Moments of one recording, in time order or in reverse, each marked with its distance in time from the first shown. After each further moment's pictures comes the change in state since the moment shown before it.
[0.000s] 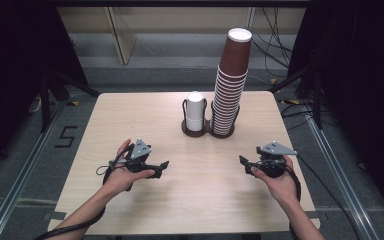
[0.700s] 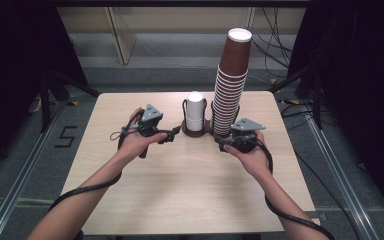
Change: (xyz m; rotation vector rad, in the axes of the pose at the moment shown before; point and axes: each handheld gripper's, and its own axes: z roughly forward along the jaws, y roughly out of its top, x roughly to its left) left arm 0.027 0.098 0.046 -0.116 0.007 -0.041; right arm 0.035 0.069 0.066 -0.076 0.070 -0.142
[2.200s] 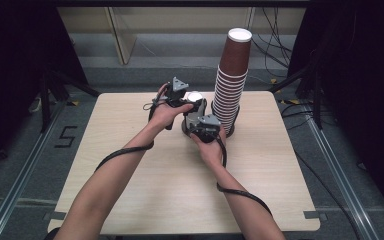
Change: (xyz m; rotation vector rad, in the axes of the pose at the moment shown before) left arm 0.006 0.053 0.097 -0.017 0.054 -0.032; right arm 0.038 -0.008 0.136 -0.034 -0.221 0.117
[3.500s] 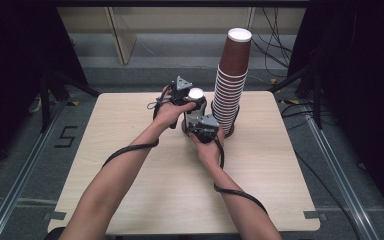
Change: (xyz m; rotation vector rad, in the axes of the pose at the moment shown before) left arm -0.007 0.007 0.008 -0.016 -0.022 0.012; right arm 0.005 -0.001 0.003 -0.031 -0.033 0.016
